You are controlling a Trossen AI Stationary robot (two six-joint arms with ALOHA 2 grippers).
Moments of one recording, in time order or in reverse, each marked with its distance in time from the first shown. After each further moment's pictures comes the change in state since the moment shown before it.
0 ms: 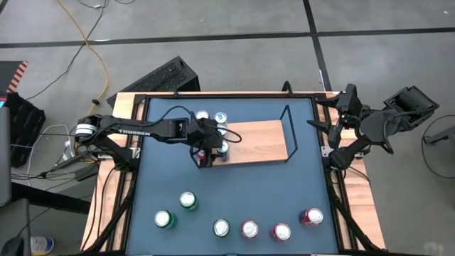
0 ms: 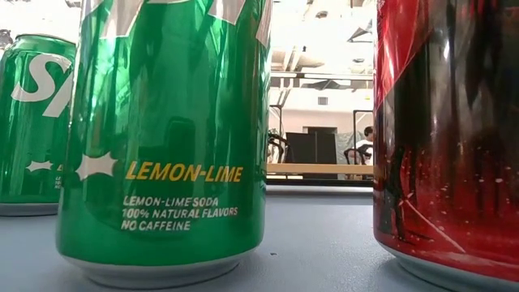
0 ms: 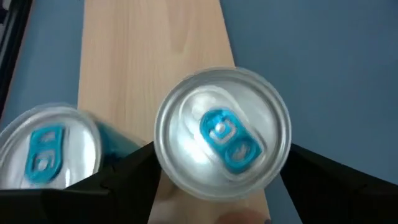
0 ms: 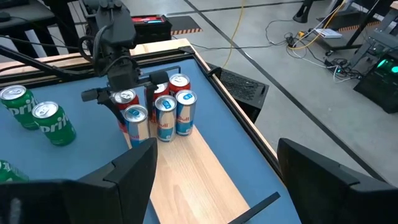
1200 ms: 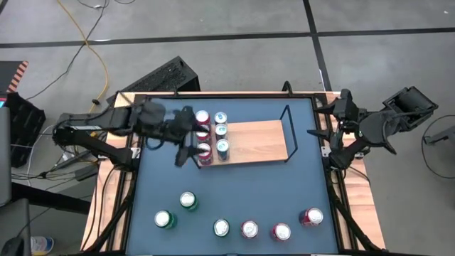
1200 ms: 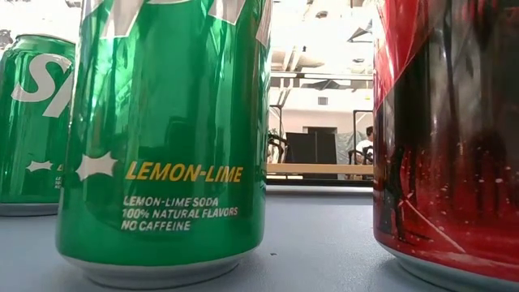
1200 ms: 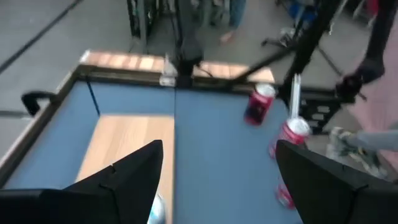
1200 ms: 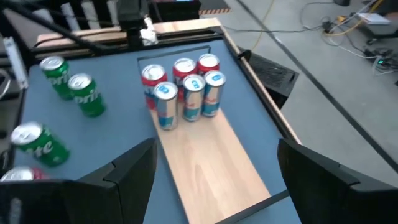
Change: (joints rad) left arm -0.153 -0.283 0.333 -0.198 -0.028 -0.337; right arm 0.000 0.005 0.000 0.000 -0.143 -0.031
